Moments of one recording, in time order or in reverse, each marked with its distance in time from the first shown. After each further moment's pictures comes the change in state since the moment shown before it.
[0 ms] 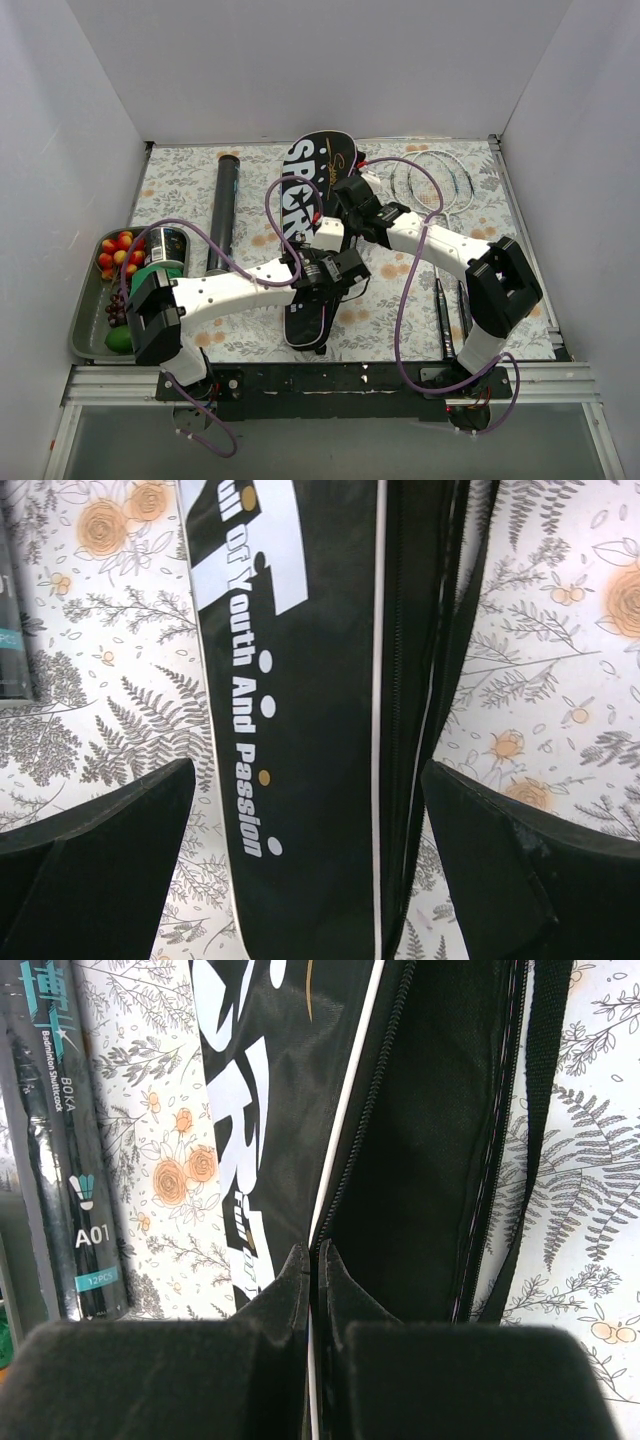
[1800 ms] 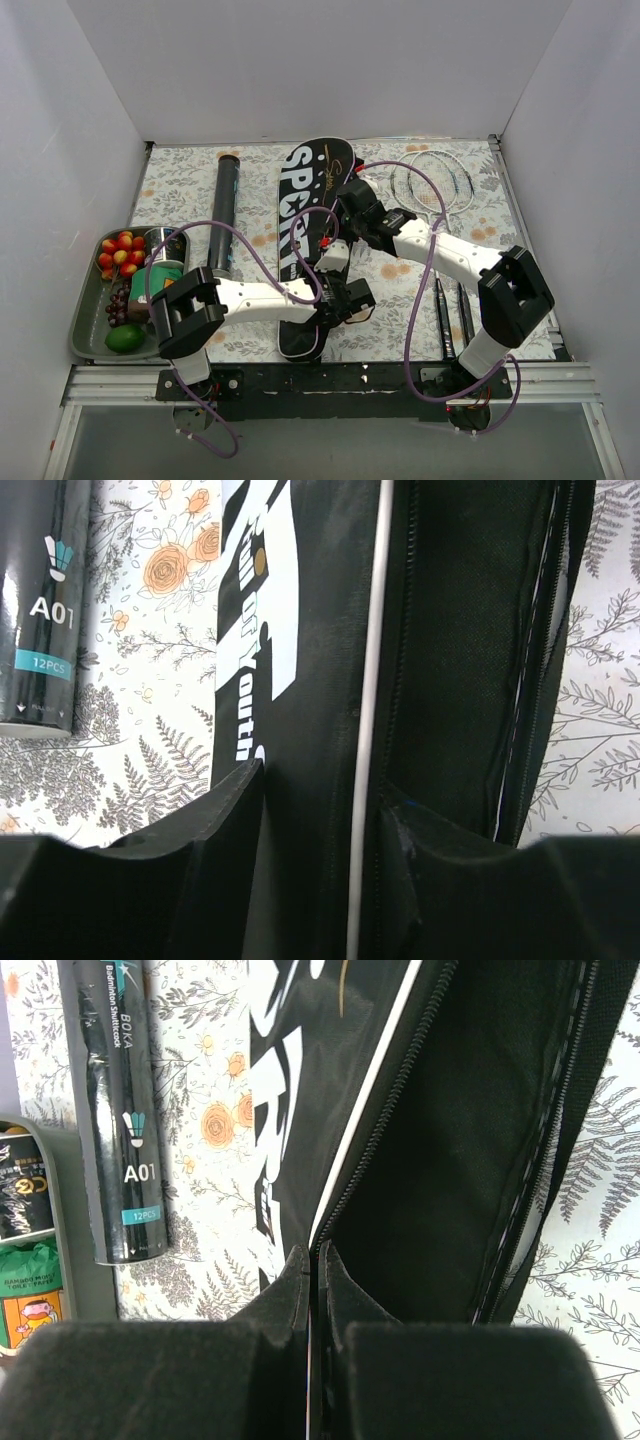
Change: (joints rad) left arm -0.060 0.136 -0.181 0.189 -0.324 -0.058; right arm 0.021 -0.075 -0.058 0.031 -0.100 0.010
